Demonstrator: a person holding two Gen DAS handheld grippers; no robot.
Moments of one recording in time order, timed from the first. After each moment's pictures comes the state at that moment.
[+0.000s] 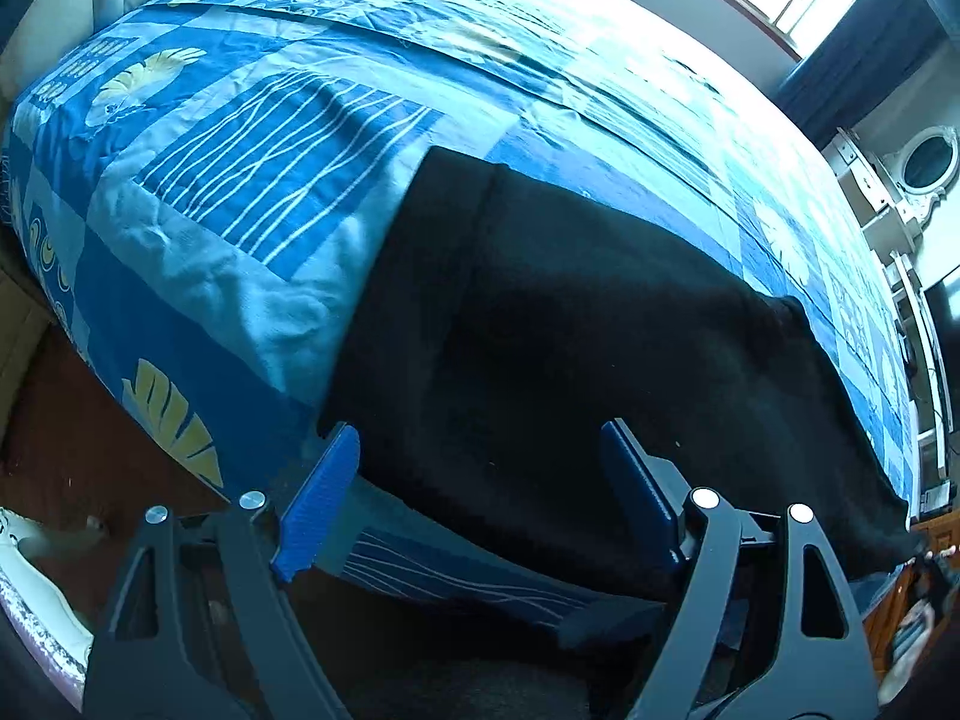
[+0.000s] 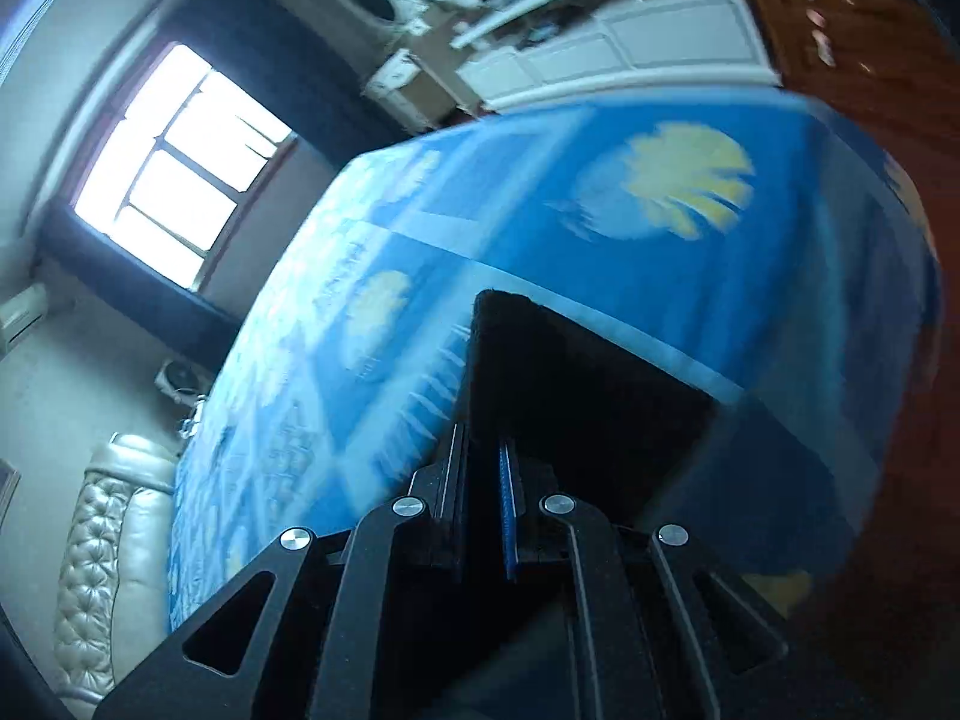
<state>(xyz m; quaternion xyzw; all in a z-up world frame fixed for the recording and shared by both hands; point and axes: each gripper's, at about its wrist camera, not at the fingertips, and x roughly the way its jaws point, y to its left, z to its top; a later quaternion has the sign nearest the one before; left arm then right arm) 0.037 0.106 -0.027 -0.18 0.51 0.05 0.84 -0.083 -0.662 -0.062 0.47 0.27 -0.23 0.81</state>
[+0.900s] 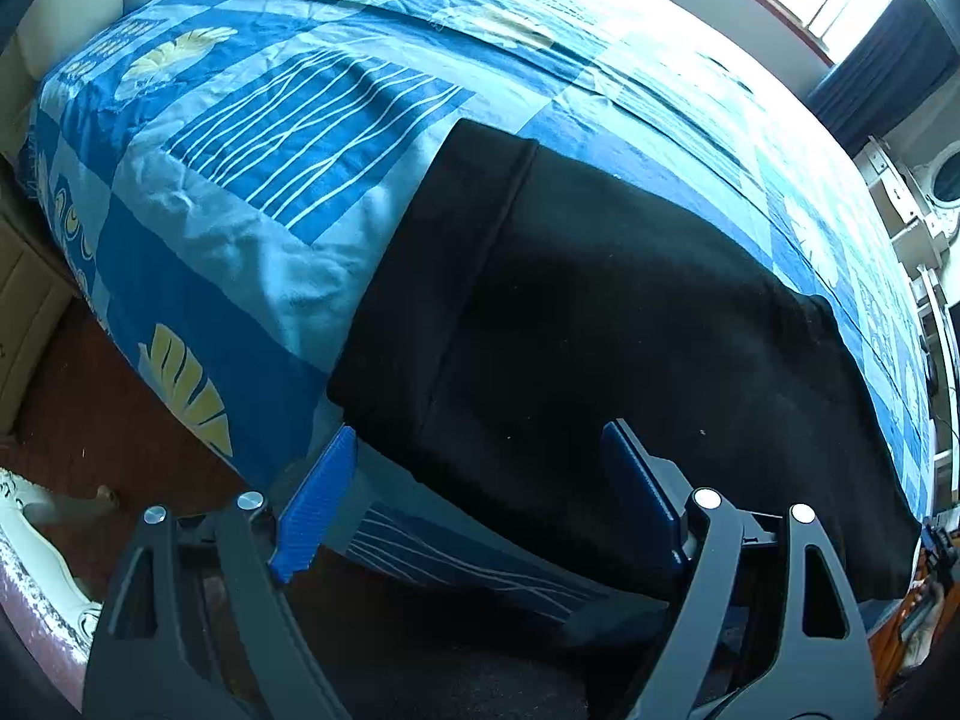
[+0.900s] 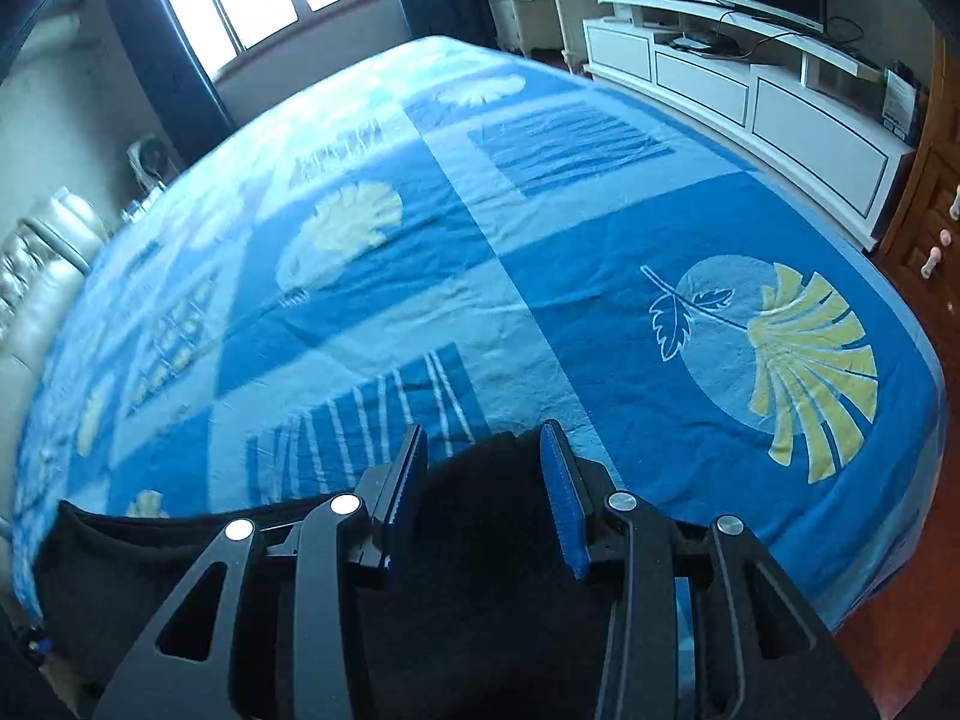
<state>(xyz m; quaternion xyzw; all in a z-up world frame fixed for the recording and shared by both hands) 0.031 0.104 -0.036 -0.19 0.53 0.09 0.82 0.053 -0.692 -0.057 0.20 0.44 -0.16 0.86</state>
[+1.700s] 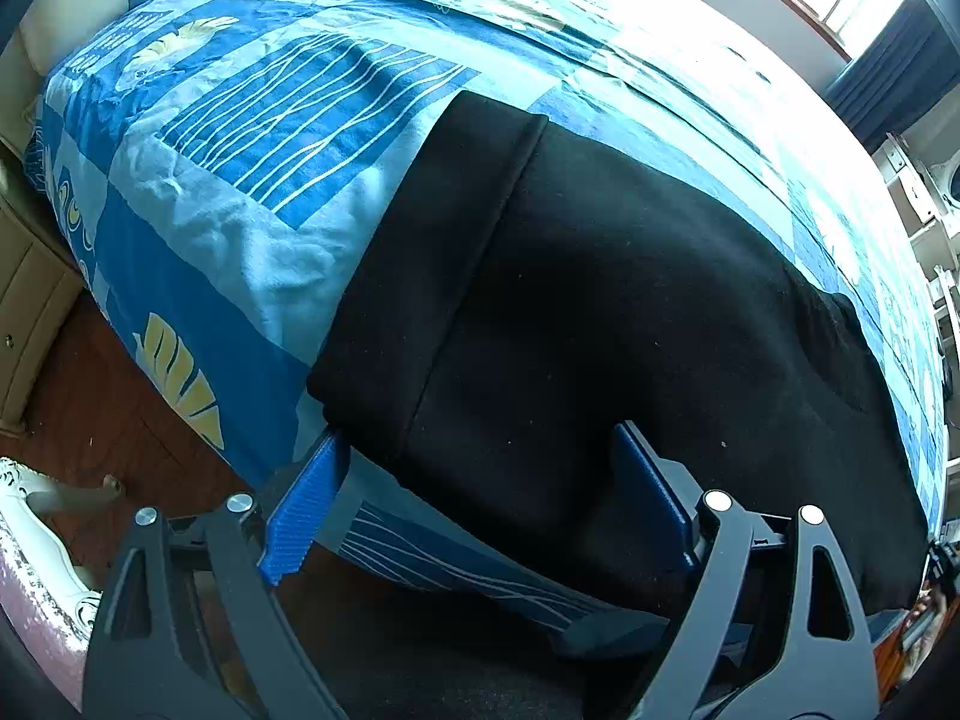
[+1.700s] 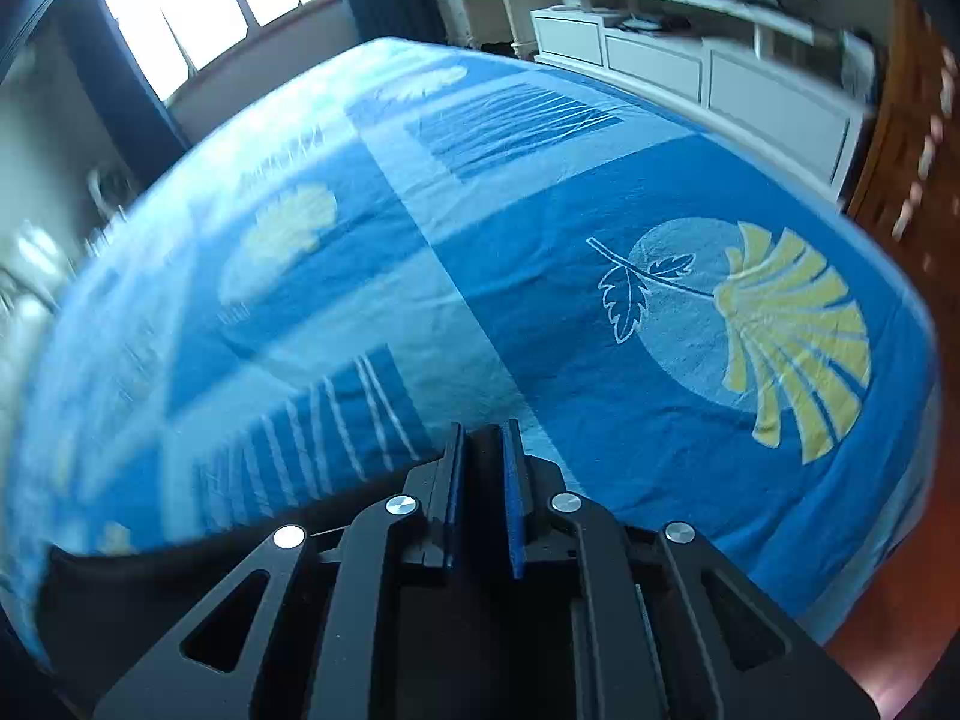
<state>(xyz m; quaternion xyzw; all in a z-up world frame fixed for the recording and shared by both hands) 0.041 0.095 -0.048 -0.18 0.54 0.11 0.82 0.038 -0.723 -0.058 0.29 0.40 -0.19 0.85</state>
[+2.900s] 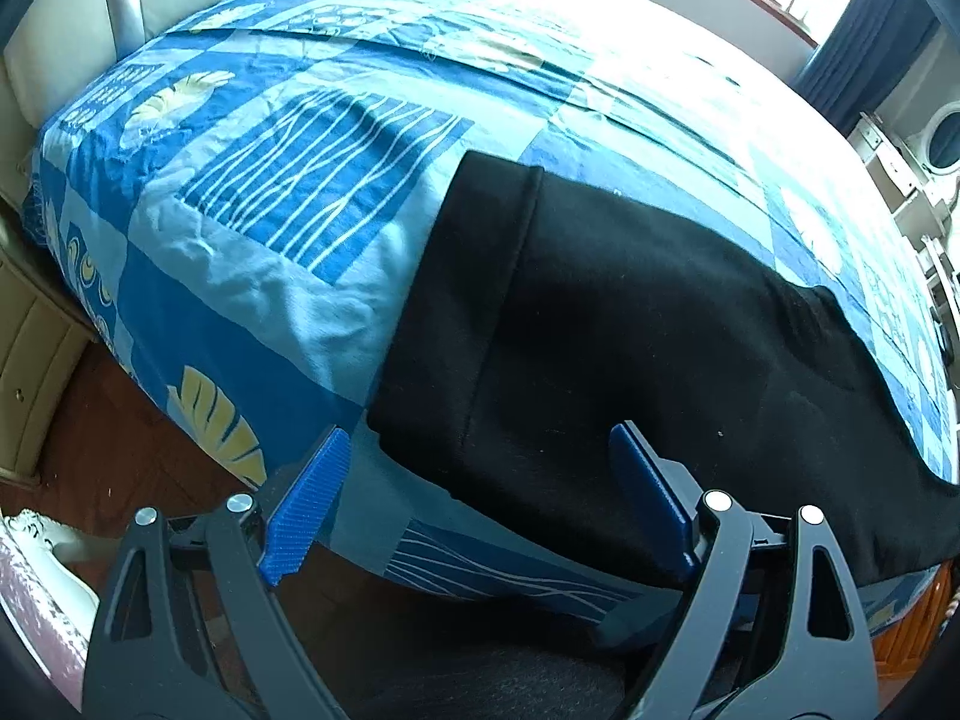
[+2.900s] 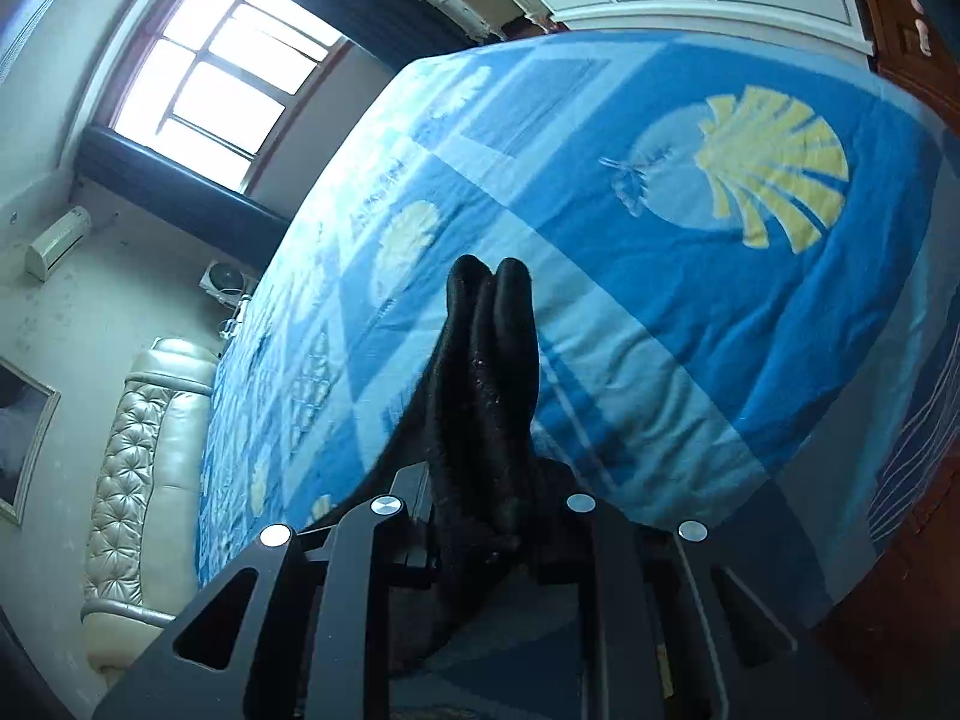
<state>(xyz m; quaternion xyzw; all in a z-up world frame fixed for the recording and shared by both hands) 0.026 0.111 -0.021 -0.15 0.51 0.09 0.84 -0.012 -0.692 -0.031 0.44 0.35 -0.08 0.82</state>
